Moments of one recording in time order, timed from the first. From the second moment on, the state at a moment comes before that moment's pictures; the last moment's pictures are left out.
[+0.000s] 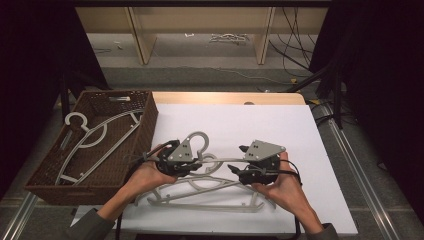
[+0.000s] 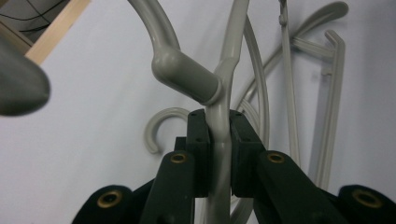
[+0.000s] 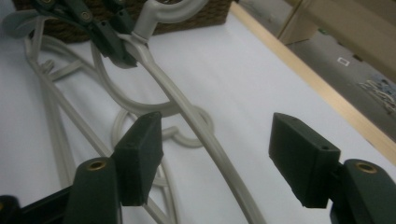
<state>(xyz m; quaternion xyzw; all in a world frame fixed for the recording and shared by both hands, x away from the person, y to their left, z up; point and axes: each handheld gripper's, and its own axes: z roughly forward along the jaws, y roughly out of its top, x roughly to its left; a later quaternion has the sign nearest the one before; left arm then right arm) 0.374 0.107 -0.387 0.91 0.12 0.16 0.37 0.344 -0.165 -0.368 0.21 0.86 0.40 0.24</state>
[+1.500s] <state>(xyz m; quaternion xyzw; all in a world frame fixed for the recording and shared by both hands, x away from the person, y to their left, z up) 0.405 0.140 -0.285 0.87 0.20 0.21 0.40 0.331 -0.174 -0.409 0.25 0.87 0.38 0.19</state>
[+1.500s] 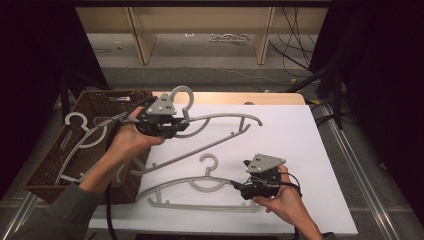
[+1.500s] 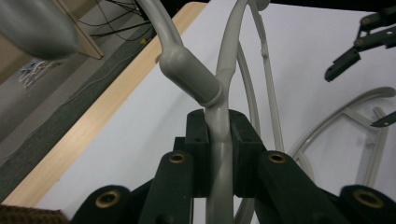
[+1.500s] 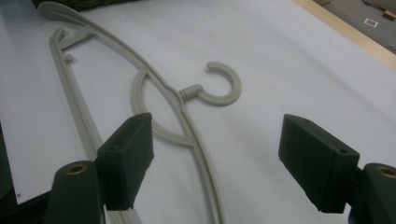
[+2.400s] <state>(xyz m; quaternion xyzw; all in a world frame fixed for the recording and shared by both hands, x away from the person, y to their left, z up) 0.438 0.309 -0.283 0.80 0.37 0.29 0.38 0.334 -0.173 -0.417 0.25 0.87 0.37 0.18</state>
